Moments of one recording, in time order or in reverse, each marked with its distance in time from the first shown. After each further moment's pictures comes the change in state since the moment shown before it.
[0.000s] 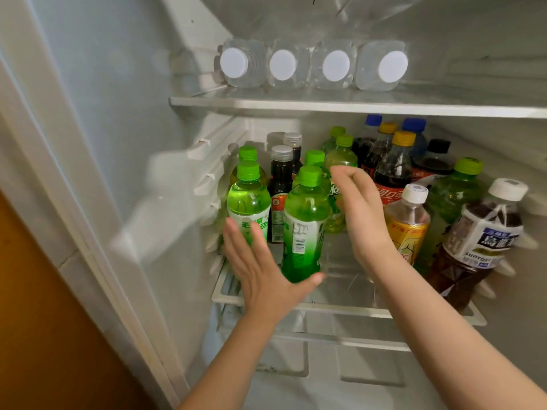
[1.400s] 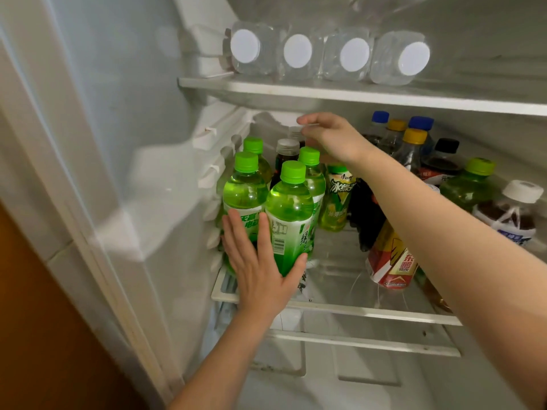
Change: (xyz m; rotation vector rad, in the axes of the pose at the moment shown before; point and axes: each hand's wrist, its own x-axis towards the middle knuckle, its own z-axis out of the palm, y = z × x) left_hand 0.008 -0.015 0.007 -0.002 0.130 0.057; right_hand 0.118 -0.023 0.031 -0.300 -0.341 0.082
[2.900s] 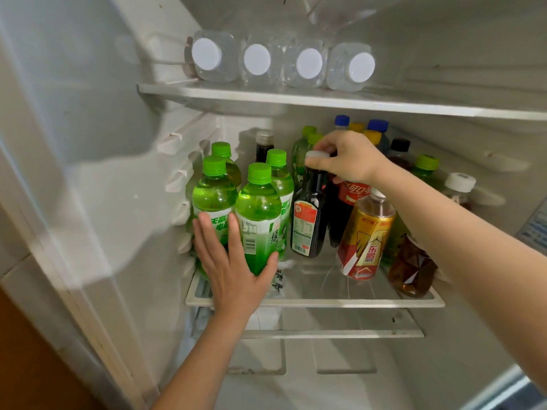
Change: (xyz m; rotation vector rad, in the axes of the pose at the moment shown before) left_hand 0.000 -0.002 0.001 0.056 -0.002 -0.014; right_hand -0.051 0.020 -0.060 -0.609 0.071 -0.142
